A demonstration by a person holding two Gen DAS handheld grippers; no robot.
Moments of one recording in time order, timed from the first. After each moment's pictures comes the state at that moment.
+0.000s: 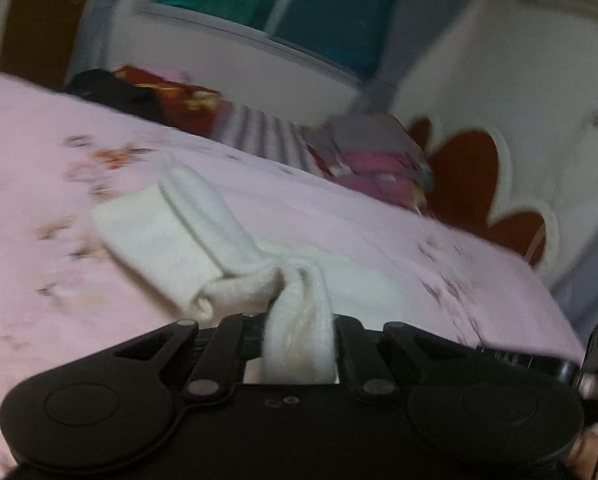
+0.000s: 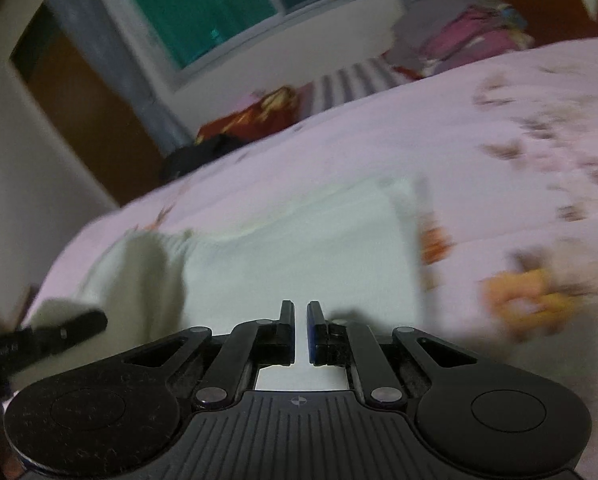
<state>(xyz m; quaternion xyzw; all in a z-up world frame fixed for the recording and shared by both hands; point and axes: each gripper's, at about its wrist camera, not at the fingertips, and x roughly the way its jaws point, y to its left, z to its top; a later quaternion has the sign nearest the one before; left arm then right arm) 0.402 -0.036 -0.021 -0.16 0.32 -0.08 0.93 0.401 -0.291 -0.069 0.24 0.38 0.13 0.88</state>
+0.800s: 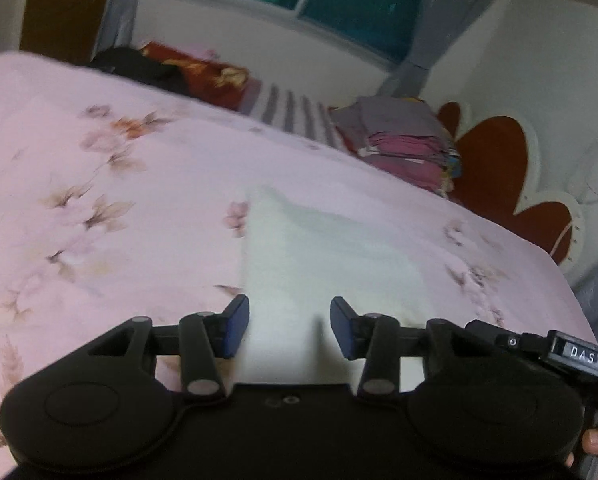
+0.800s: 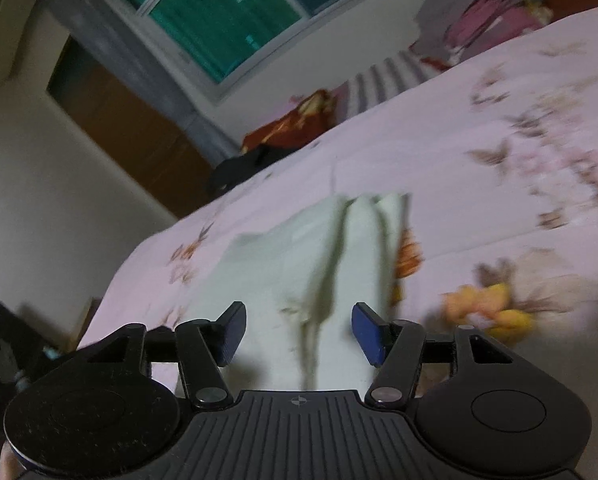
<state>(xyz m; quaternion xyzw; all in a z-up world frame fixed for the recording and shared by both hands) 0.400 -0.023 -0.056 -0.19 0.36 -0.03 0.91 0.399 -0.342 -0.065 0.29 0.38 0.22 0.85</state>
